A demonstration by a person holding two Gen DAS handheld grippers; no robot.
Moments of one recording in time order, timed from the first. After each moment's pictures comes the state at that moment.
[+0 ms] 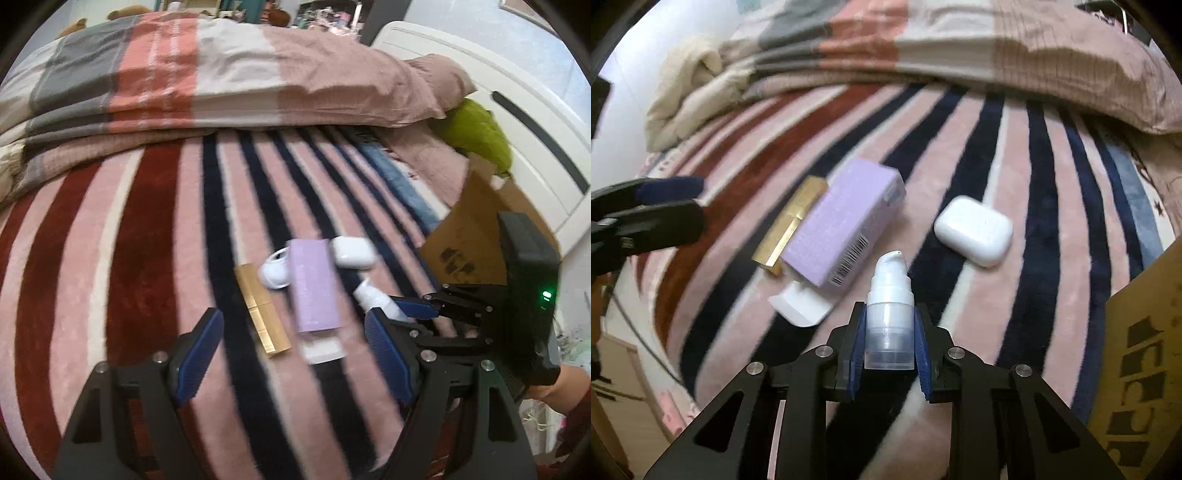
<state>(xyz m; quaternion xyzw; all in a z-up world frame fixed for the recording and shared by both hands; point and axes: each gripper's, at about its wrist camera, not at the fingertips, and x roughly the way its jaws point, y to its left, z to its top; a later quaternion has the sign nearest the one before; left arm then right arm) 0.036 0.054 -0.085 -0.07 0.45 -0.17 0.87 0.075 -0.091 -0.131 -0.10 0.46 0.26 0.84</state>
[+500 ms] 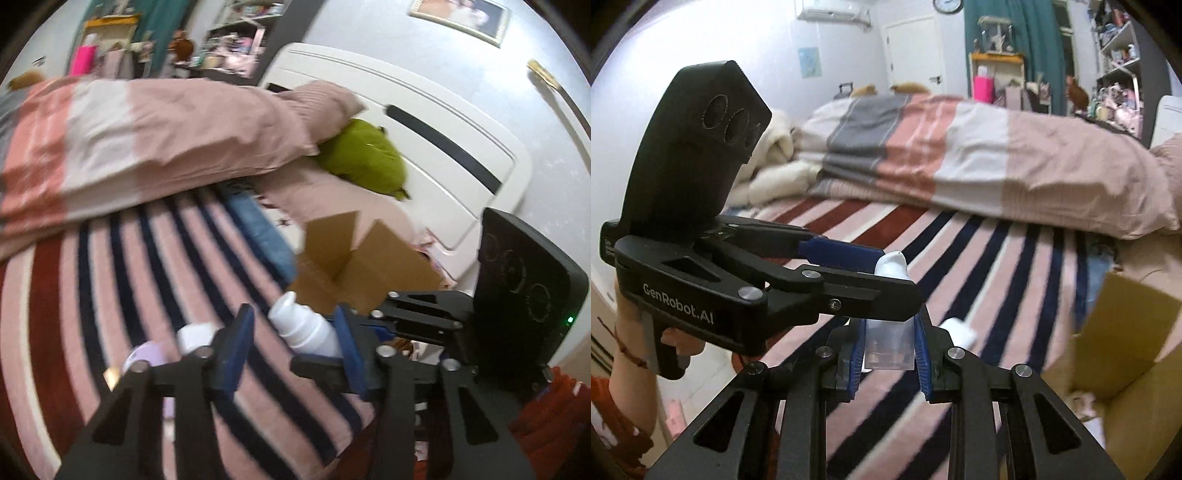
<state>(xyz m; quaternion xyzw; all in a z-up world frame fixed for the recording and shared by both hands) 0.053 -0.050 0.021 -0.07 0.38 -0.35 0.85 0.030 -0.152 0.005 -0.07 0.31 0.33 0.89</state>
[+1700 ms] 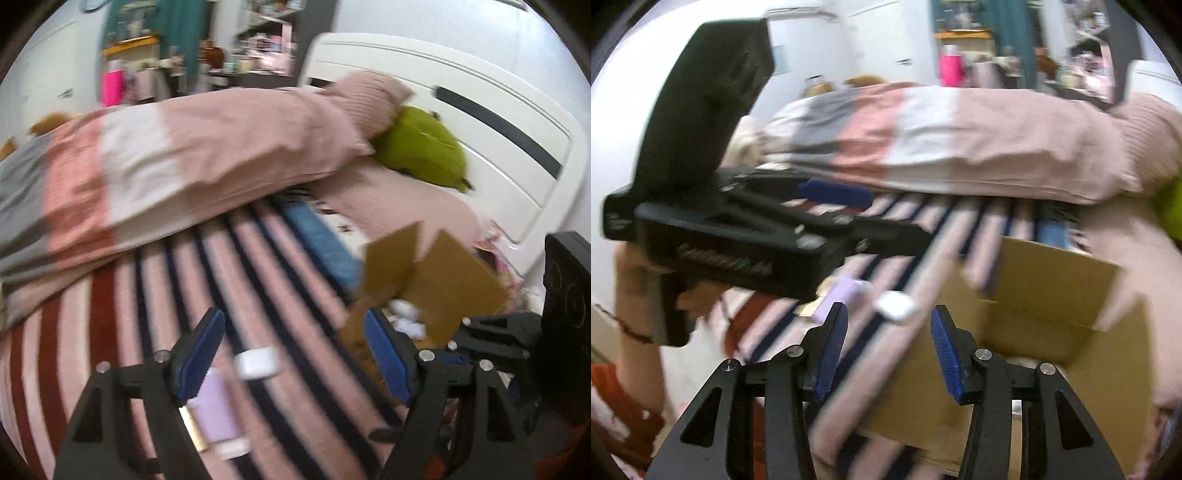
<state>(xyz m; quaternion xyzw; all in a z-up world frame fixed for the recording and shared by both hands) 0.078 -0.045 0.033 0.01 0.39 -0.20 0.90 0.045 -0.188 0.011 -0.06 0.38 0.34 0.86</state>
